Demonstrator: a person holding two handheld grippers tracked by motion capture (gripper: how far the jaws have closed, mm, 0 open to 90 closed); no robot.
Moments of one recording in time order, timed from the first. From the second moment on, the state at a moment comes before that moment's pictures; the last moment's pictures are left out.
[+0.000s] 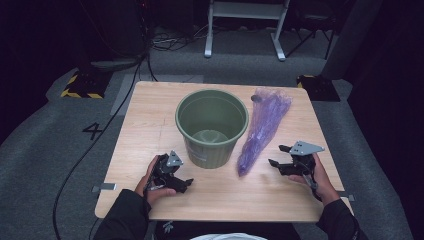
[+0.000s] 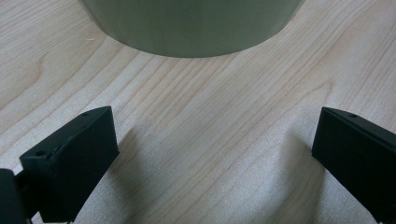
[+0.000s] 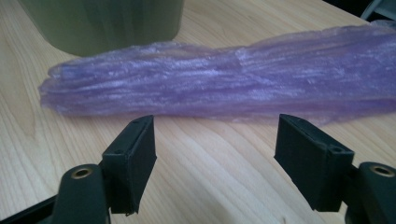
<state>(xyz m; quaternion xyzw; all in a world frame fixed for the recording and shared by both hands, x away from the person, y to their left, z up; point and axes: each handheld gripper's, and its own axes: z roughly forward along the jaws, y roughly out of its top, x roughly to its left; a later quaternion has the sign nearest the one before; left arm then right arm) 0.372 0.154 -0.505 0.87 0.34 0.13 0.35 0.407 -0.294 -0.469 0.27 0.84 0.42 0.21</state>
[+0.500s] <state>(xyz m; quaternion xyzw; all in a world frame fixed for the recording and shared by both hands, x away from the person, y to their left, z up) 0.379 0.145 -0.505 0.87 0.34 0.13 0.35 0.420 -0.252 -0.477 0.24 0.85 0.42 0.18</state>
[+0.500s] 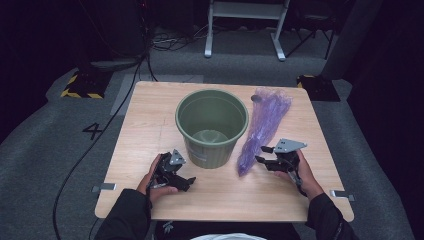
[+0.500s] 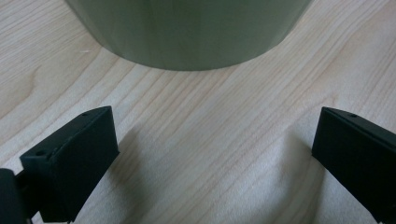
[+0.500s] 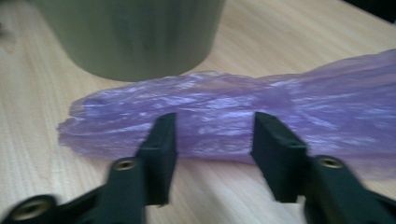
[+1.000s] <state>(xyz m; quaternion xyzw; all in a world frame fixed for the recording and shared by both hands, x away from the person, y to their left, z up) 0.388 0.124 -0.504 0.86 0.36 0.14 0.34 0.423 -0.230 -0.500 0.22 0.88 0.40 0.14</state>
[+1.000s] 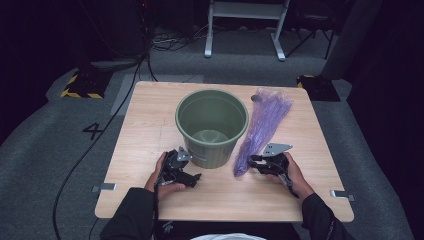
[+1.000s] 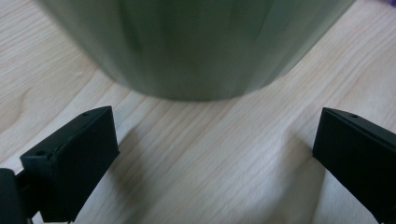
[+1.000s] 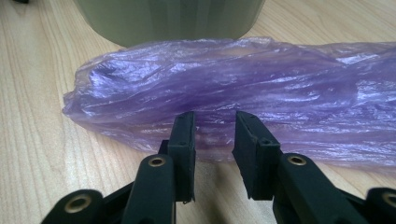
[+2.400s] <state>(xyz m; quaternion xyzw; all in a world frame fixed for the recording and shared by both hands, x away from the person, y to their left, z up) 0.445 0.091 -0.504 0.81 0.45 0.18 0.32 0.401 -0.224 -0.499 0.18 0.89 0.40 0.09</state>
